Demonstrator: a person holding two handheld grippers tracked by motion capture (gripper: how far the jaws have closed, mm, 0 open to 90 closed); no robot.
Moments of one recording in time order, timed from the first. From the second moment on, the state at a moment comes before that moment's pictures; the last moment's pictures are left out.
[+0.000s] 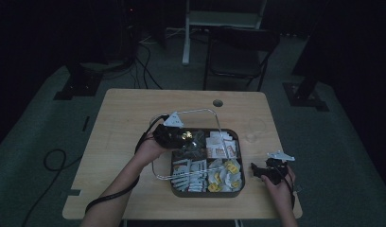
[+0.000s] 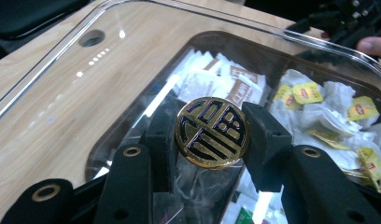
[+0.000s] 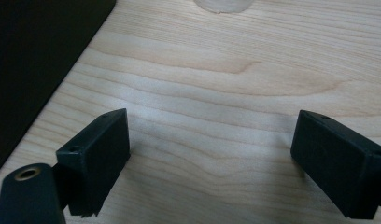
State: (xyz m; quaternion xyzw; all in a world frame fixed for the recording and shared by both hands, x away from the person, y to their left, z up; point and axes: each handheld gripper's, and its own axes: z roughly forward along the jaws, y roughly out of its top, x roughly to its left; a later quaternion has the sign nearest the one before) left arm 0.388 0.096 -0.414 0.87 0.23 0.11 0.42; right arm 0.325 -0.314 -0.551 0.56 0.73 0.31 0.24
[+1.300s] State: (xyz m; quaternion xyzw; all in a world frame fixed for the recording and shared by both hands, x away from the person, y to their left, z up) left arm 0.404 0.226 -0.427 0.81 0.38 0.16 0.42; right arm 0.325 -0.314 -0.551 0.56 0.73 0.31 0.24
